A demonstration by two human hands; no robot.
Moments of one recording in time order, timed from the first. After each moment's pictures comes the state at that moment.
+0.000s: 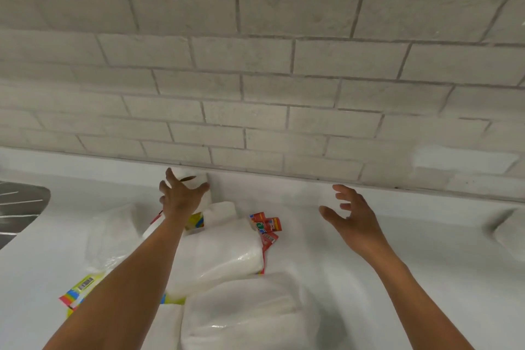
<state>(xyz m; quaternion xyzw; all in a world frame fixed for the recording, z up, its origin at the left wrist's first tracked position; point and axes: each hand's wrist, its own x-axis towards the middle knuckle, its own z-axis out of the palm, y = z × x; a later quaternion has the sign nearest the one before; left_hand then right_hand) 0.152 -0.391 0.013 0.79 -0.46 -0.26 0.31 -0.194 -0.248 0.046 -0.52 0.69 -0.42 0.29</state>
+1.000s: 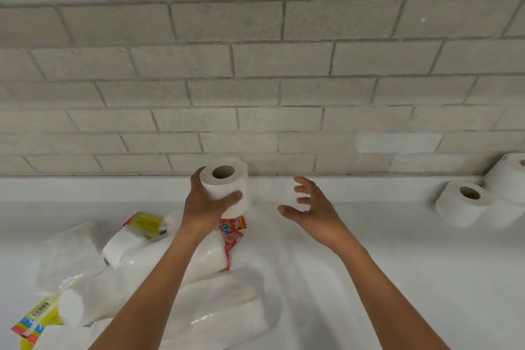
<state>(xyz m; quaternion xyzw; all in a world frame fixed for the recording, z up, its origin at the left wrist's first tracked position) 0.030 -0.308 0.063 0.57 -0.58 -0.38 0.45 -0.205 -0.235 0.059 -0.53 0.64 -0.42 0.37</state>
